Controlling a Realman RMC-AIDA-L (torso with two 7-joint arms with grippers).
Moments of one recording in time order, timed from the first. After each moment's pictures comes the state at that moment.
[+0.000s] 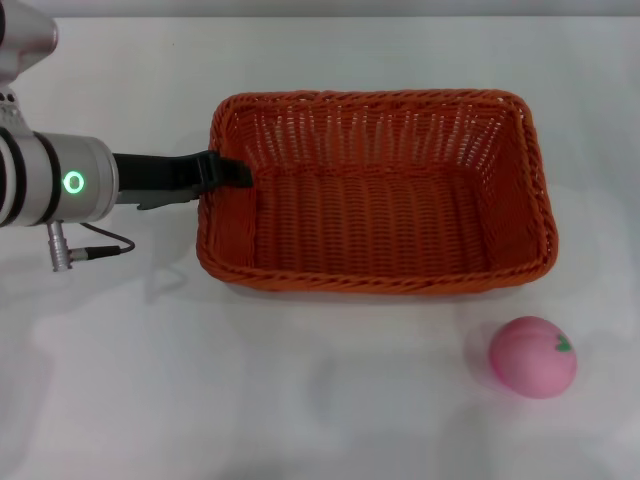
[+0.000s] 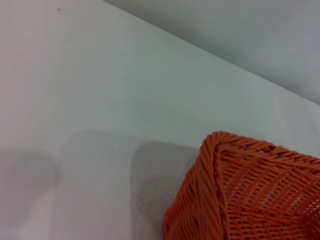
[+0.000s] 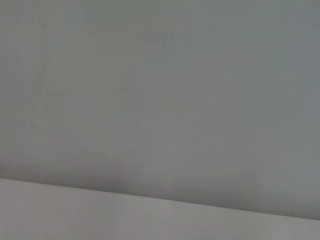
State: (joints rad) left arm -0.32 -2.08 -1.54 -1.37 2.25 -1.03 -0.01; right arm 0.34 1.97 -0.82 -0.53 1.82 0.59 -2.08
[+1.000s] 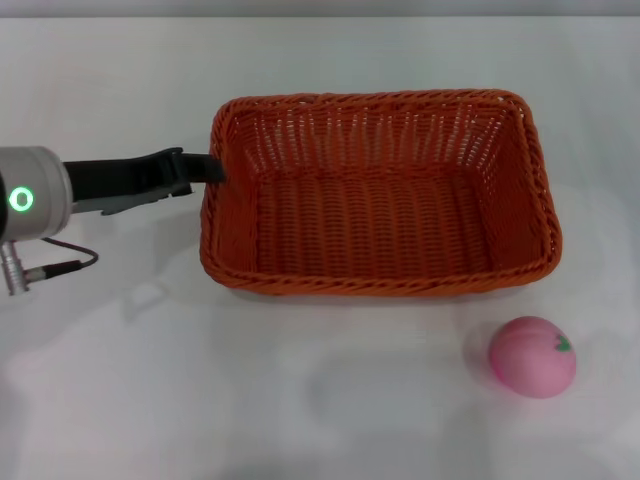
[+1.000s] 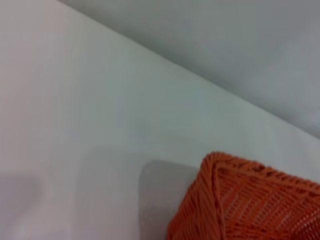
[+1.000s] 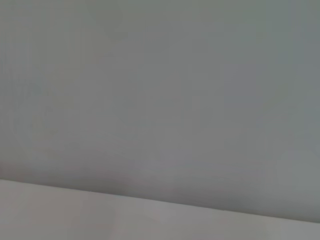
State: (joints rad) left arm -0.16 -2.08 -1.56 -1.57 2.26 -1.05 -0.04; right arm 0.34 1.97 -0.82 -0.53 1.82 0.59 -2.08
